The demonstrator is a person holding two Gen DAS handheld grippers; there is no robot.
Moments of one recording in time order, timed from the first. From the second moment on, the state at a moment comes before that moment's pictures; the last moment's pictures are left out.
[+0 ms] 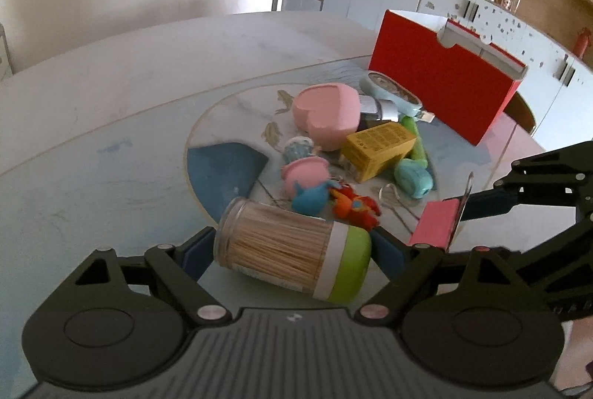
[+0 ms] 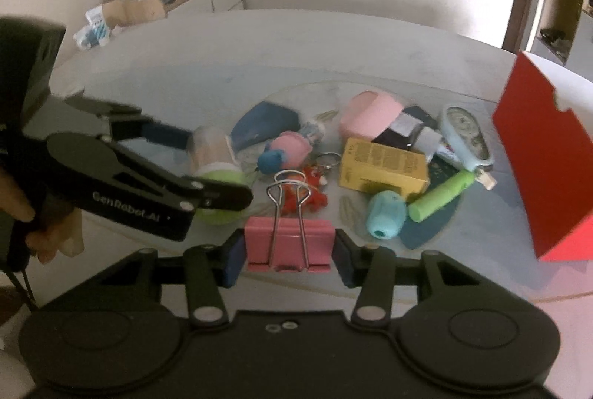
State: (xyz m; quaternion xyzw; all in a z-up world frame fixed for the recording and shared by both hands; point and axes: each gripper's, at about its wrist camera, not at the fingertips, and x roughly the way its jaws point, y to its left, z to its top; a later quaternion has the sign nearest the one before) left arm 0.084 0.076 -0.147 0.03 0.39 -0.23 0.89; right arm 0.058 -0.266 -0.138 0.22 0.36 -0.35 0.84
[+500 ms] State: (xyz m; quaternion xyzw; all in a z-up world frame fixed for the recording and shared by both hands) left arm 0.075 0.035 -0.083 0.01 0.37 -0.24 0.90; right arm -0.006 -0.290 -0.075 0.24 0.29 -0.43 0.82
